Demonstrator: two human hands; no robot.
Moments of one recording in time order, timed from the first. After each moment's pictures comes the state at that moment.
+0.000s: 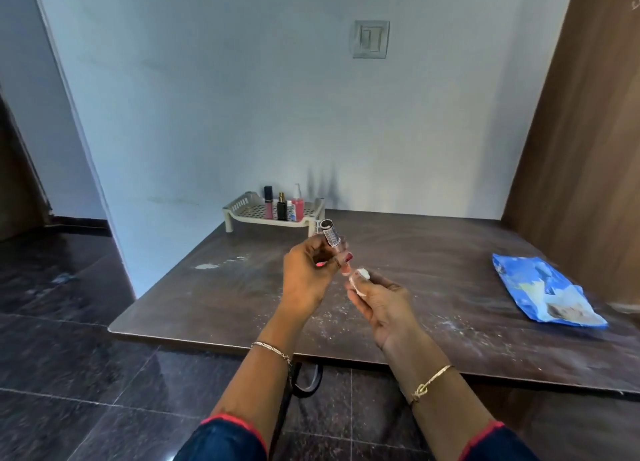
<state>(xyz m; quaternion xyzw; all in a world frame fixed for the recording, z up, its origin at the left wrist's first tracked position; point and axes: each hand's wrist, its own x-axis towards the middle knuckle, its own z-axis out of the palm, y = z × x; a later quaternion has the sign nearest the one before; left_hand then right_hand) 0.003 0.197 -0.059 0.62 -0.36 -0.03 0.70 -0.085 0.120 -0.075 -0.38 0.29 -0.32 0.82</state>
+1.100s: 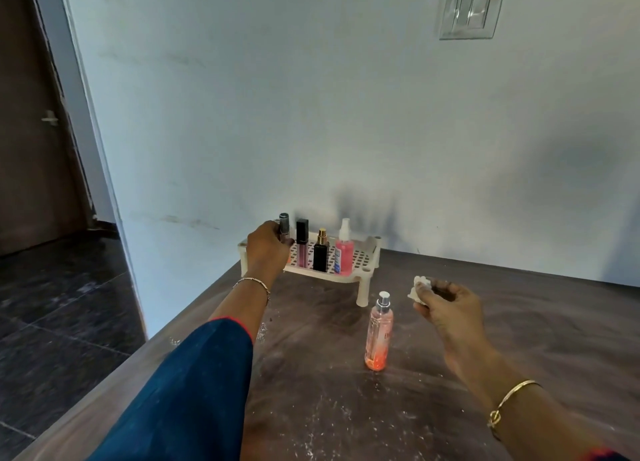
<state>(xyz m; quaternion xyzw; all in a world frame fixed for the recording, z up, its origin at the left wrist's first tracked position) 0.331 0.118 -0.065 0.85 -0.18 0.14 0.47 0.113 -0.040 -0.097 -0.56 0.30 -0.40 0.66</state>
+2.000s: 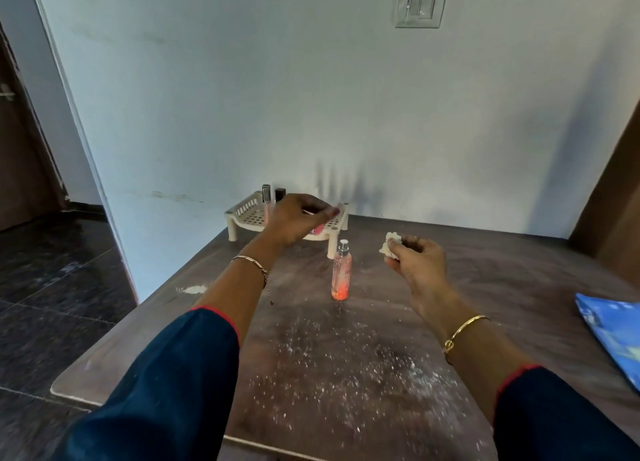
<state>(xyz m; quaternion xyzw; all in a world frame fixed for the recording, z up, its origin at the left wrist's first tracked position) 0.209 0.126 -0.026 0.77 -0.39 -0.01 0.50 0.044 0.002 -0.058 -0.54 0.30 -0.40 0.68</state>
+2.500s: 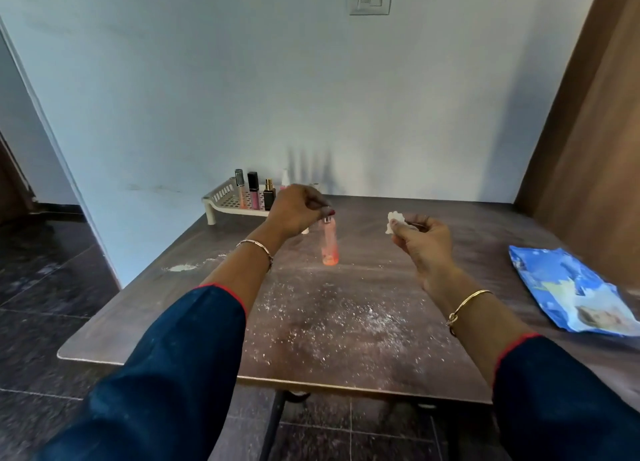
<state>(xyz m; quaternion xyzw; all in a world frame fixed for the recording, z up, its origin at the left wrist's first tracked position) 0.136 0.113 -0.025 0.77 -0.43 -0.03 0.47 -0.043 -0.005 -0.053 -0.52 0.28 -0.45 0.67</state>
